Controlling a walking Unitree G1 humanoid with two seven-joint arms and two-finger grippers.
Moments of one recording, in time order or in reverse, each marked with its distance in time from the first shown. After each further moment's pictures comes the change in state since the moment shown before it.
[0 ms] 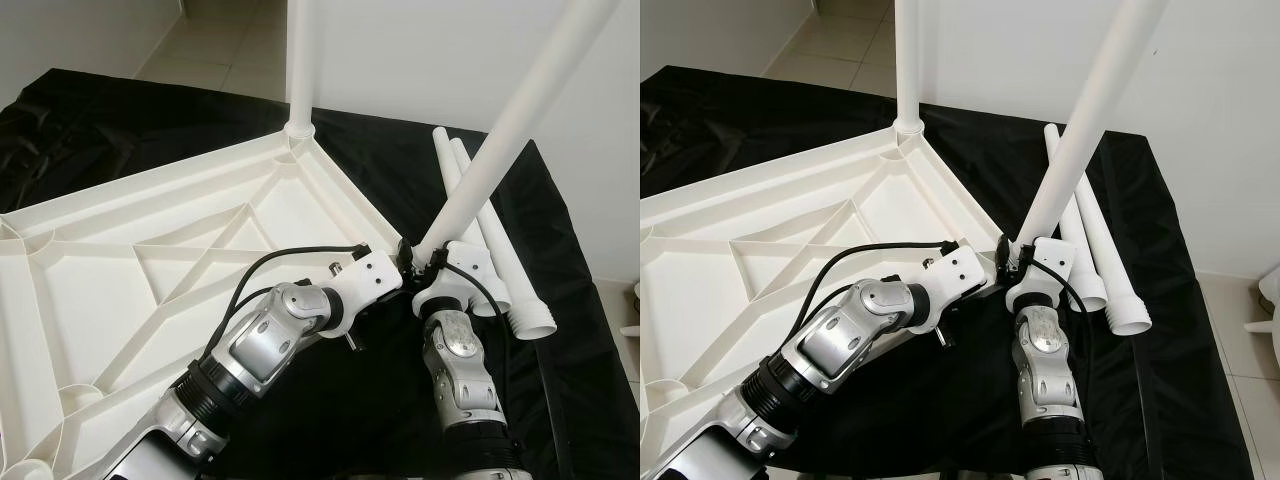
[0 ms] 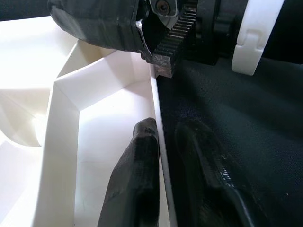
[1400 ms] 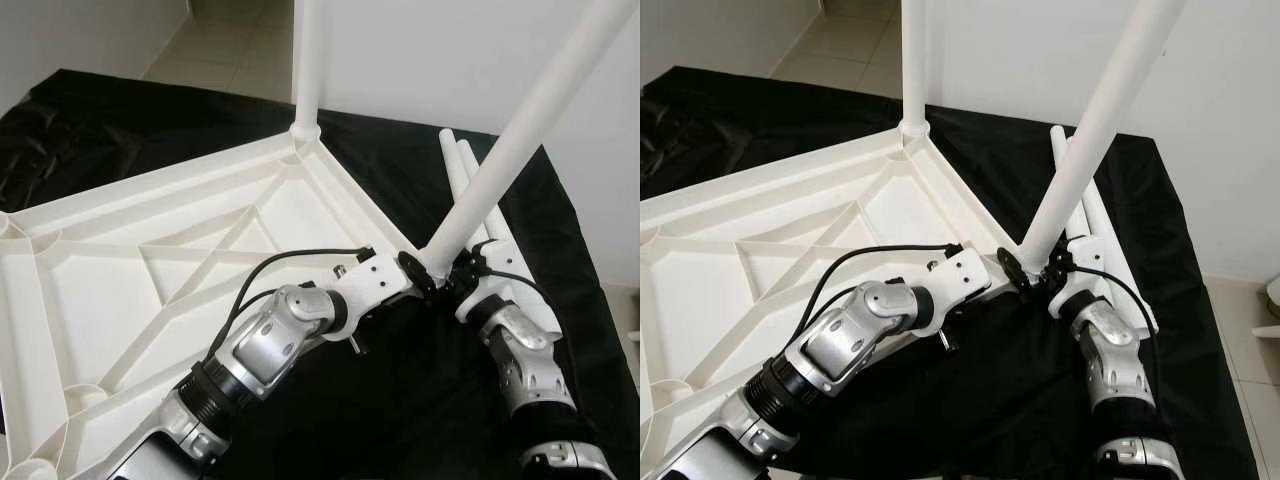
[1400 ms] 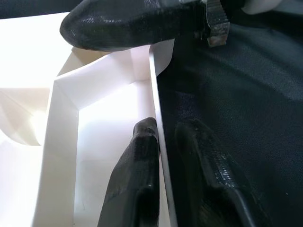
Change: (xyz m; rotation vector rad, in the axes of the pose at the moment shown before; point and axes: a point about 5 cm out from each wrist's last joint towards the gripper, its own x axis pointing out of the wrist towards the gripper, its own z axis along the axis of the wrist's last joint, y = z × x) left arm 0.001 -0.003 0.001 0.005 -0.002 -0.011; right arm 0.016 -0.055 0.001 -0.082 0.009 0.584
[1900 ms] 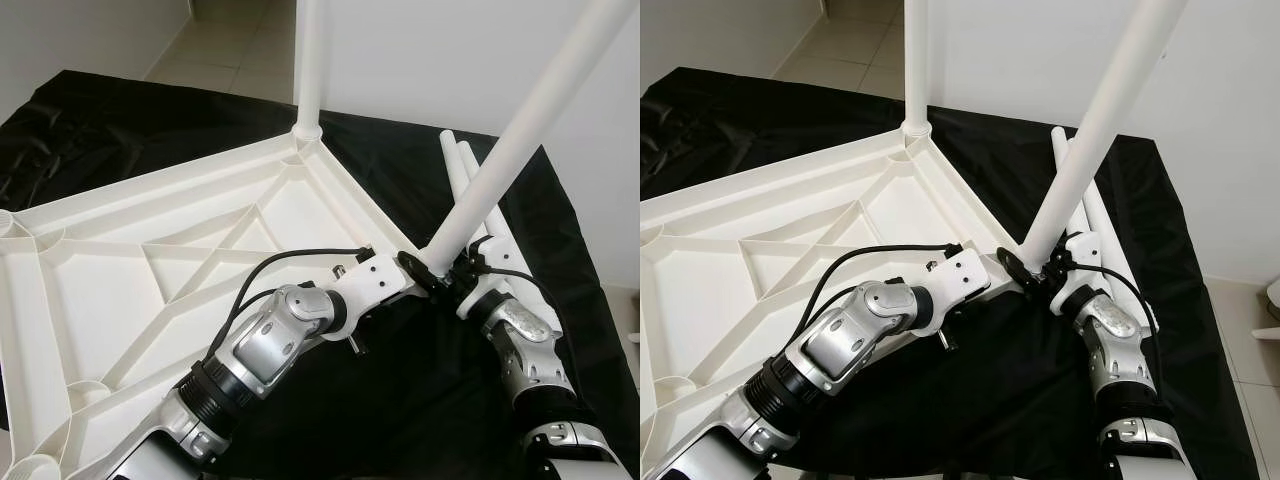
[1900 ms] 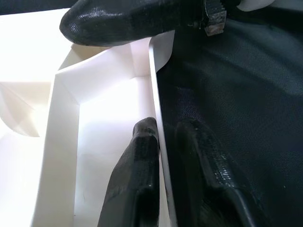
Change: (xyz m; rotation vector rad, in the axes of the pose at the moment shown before) left arm 0.000 0.001 -0.001 -0.001 0.005 0.001; right arm 0.004 -0.002 -0.005 0.011 0.003 0.075
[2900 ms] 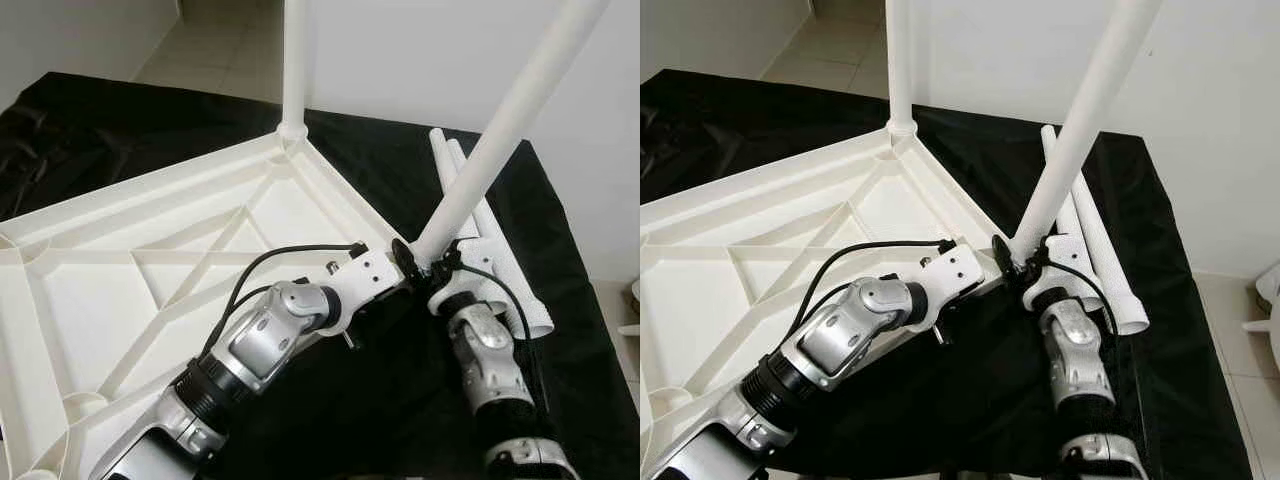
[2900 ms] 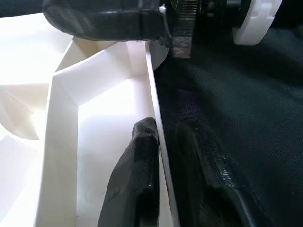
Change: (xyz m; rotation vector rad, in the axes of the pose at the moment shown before) left arm -0.002 0.005 -0.002 -0.010 0.006 0.018; right arm 0.019 0.033 -0.003 0.073 -0.039 -0.377
